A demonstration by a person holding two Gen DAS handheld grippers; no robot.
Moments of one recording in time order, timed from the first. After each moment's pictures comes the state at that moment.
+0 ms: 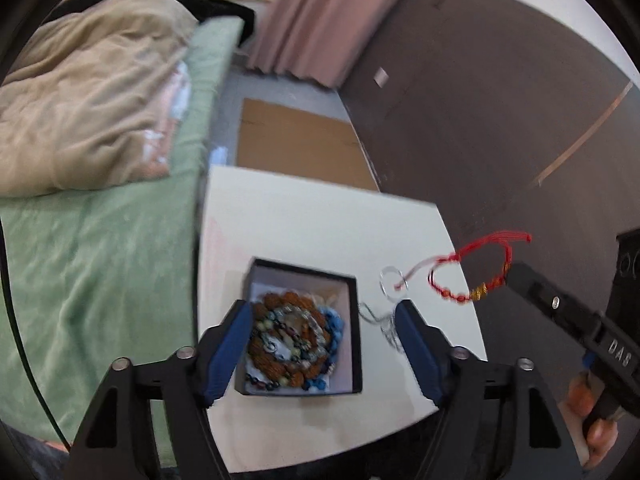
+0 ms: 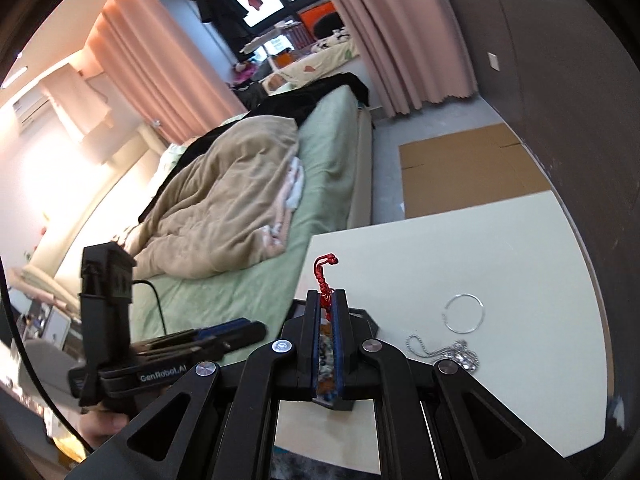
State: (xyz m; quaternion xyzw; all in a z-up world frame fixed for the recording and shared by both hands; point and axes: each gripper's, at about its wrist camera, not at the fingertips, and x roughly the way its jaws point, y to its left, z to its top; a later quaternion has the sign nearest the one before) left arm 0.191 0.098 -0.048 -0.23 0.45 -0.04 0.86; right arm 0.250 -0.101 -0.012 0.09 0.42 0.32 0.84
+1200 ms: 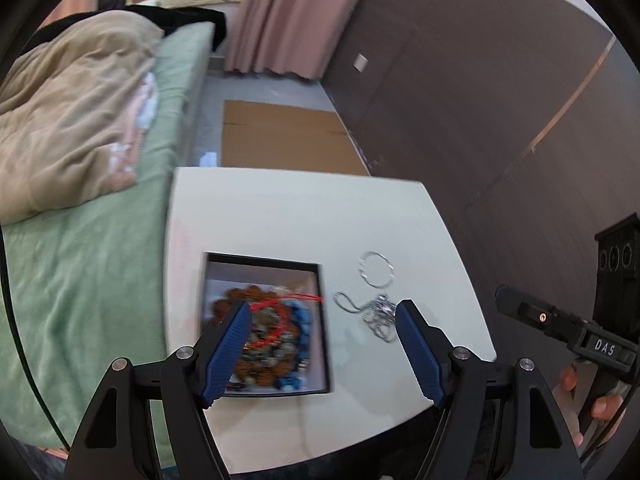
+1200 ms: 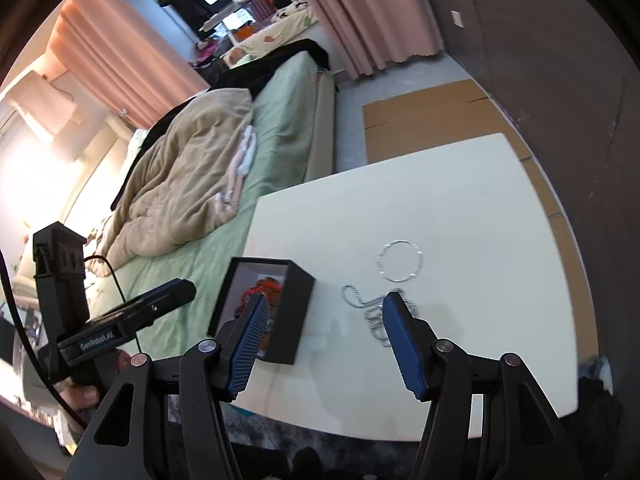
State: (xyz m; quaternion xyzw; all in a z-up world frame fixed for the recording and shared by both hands) left arm 0.205 0.038 -0.055 -0.17 0.47 -0.07 0.86; right arm 0.265 -0.173 -0.056 0.10 0.49 0.27 0.82
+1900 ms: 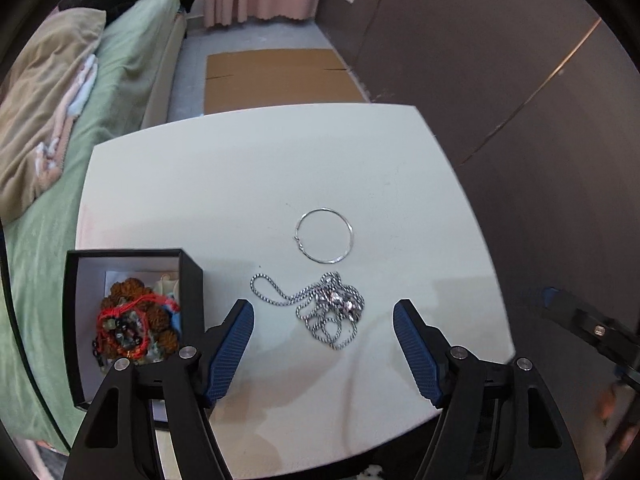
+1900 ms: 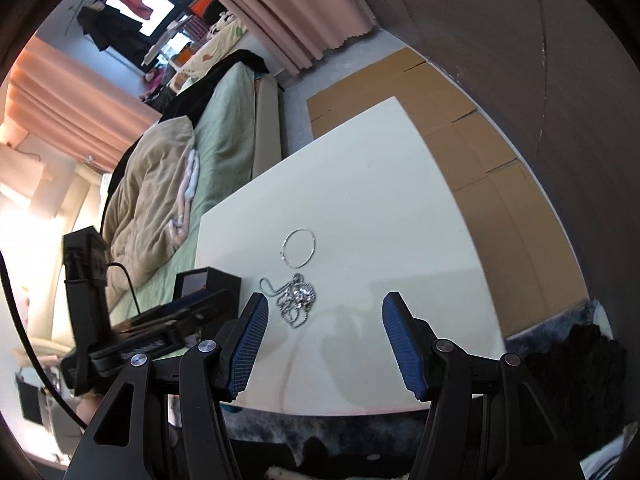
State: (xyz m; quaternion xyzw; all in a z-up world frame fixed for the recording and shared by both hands) left arm 0.271 -0.072 -0.106 -0.10 0.57 -0.04 0.82; right arm 0.283 -0.275 -0.087 0.18 0.53 0.20 0.81
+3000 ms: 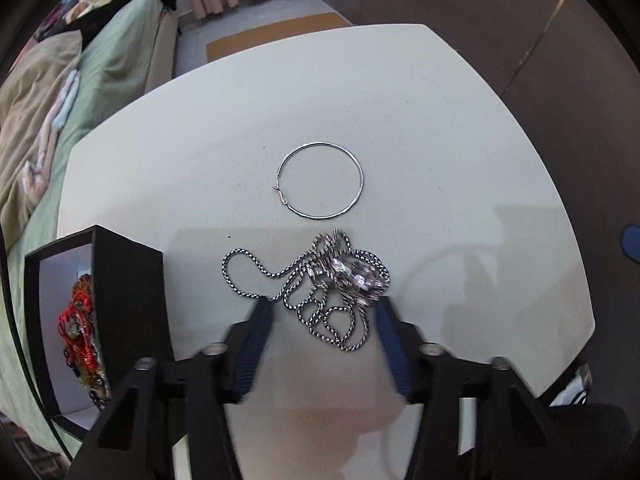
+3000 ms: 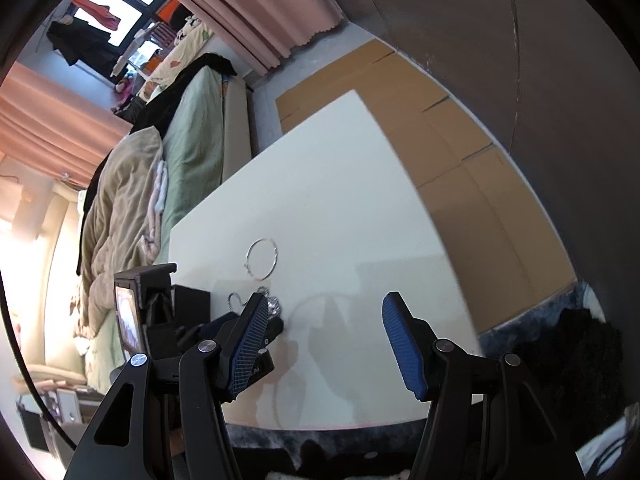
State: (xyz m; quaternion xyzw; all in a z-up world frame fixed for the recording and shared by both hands) left arm 0.270 -0.116 -0.167 0.01 0.61 -0.02 0.79; right arm 0.296 -0.279 -0.108 0.19 0.55 0.16 0.80
